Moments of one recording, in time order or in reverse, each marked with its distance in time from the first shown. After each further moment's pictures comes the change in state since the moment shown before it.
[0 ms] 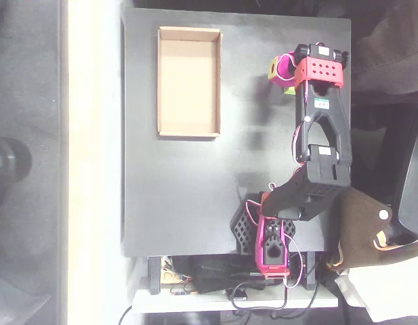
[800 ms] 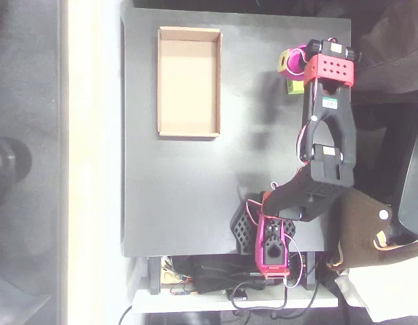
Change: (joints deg) arm 2.7 -0.1 -4.7 0.7 0.0
